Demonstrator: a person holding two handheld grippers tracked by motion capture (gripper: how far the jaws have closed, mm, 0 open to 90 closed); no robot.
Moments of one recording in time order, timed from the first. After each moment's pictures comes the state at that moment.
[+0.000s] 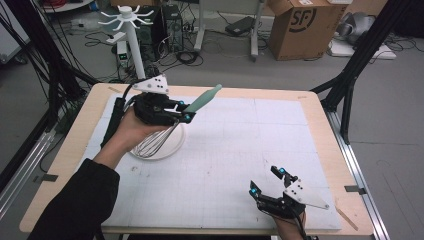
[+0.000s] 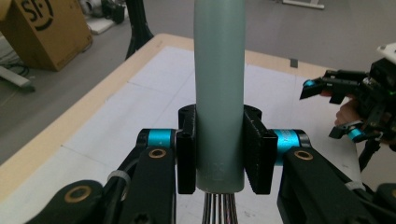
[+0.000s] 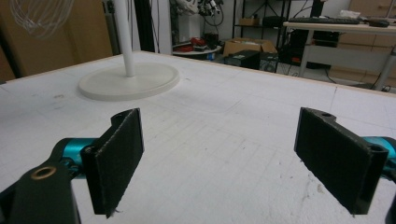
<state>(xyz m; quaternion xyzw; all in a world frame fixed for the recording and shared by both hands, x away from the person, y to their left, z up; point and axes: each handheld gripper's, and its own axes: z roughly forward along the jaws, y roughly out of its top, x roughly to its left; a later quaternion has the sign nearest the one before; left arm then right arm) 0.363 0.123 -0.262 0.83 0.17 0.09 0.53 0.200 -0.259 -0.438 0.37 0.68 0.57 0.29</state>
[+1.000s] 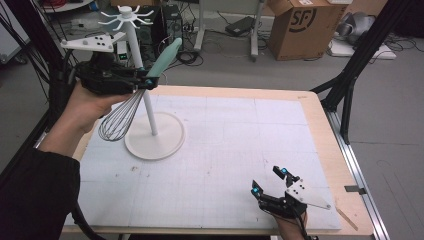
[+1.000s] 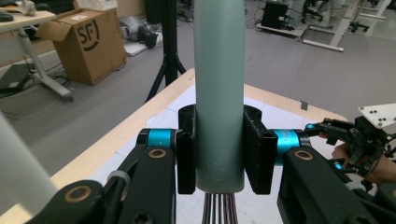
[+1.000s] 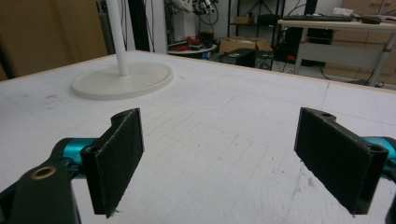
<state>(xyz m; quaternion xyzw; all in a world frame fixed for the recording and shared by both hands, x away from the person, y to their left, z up) 0.357 0.200 -0.179 0.78 0.23 0.12 0.57 0.201 -0.263 -0.440 0.38 0.67 0.57 0.29</state>
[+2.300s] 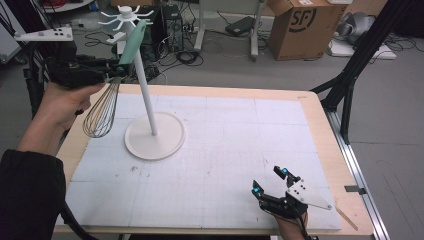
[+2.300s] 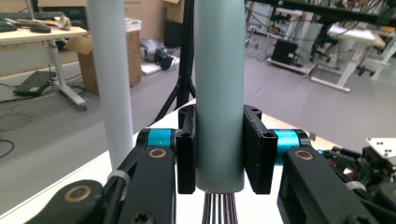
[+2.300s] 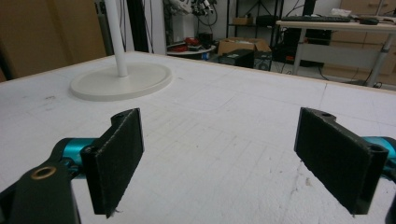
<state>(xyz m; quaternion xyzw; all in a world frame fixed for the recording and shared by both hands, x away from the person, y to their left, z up) 0.363 0.254 -0.183 0.73 0.27 0.12 0.62 0.200 -0.264 -0.440 0.38 0.67 0.57 0.29</state>
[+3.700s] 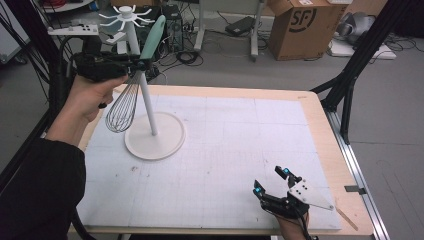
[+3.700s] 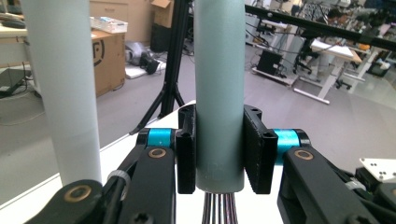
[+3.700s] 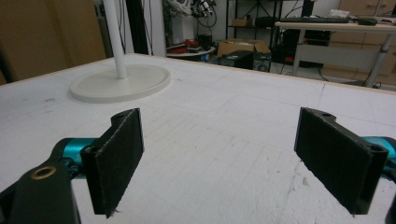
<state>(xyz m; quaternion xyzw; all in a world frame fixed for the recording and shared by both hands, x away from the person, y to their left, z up) 0.393 0.220 -0.191 0.72 0.27 0.09 0.63 0.200 -0.267 -0.439 0.38 0.67 0.57 0.29</state>
